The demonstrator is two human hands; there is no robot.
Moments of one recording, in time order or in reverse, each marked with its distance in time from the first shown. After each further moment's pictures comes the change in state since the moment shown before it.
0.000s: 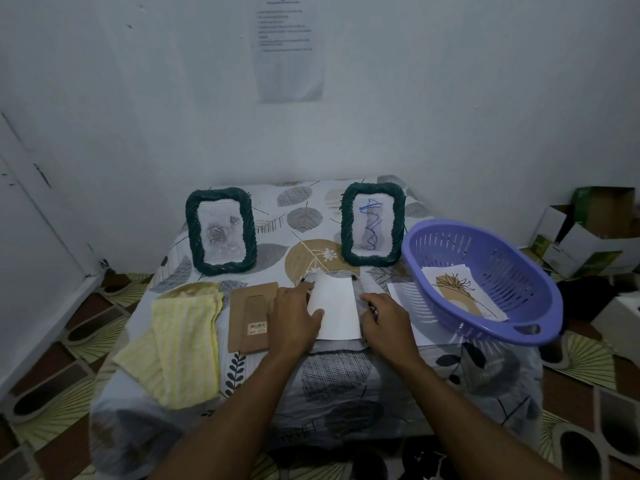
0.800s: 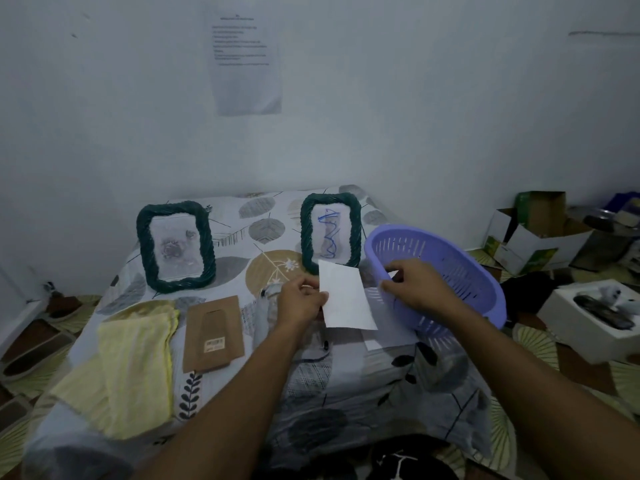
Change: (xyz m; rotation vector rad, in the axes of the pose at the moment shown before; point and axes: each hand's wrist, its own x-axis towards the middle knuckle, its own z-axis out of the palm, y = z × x) left_hand 0.022 0.085 0.020 -0.873 -0.246 -0.375; right_hand 0.038 0.019 -0.141 -0.206 -0.128 0.099
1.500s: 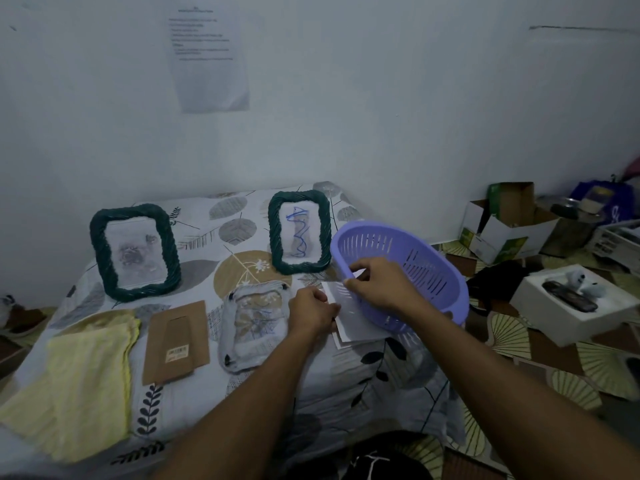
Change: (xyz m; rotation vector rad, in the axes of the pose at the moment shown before) left_hand -0.007 -0.010 0.070 0.273 -0.044 -0.057; right_hand -0.002 0.006 0.006 0.133 0.025 0.002
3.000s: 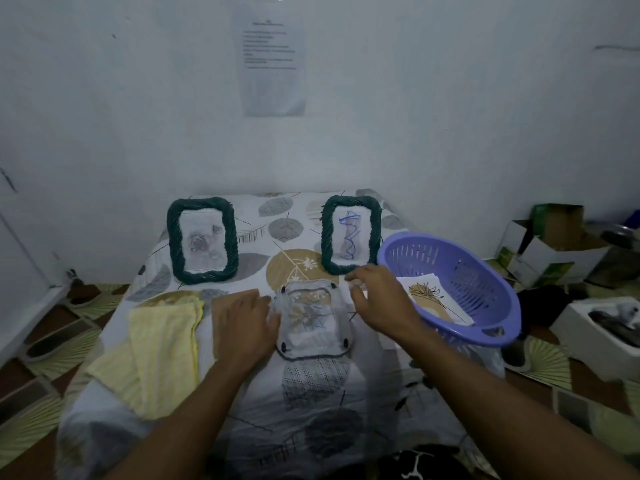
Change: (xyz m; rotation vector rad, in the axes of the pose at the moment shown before) left_hand -0.008 -0.091 -0.176 0.873 0.332 0.435; right_hand -0.008 -0.056 0.069 -0.148 0.117 -0.368
